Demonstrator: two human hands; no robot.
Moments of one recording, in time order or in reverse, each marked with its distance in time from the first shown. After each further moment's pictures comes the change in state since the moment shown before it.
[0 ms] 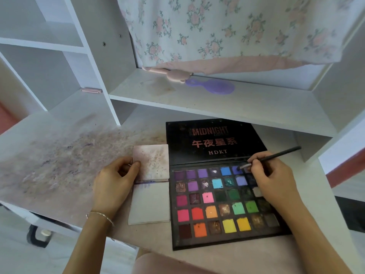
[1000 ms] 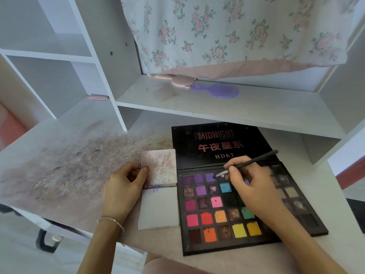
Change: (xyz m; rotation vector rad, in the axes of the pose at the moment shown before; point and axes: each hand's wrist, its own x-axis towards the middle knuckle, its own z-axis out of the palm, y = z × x) left_hand 0.002 -0.002 0.000 -0.035 -0.008 -0.018; right_hand -0.013 -0.033 0.034 0.114 -0.185 -0.062
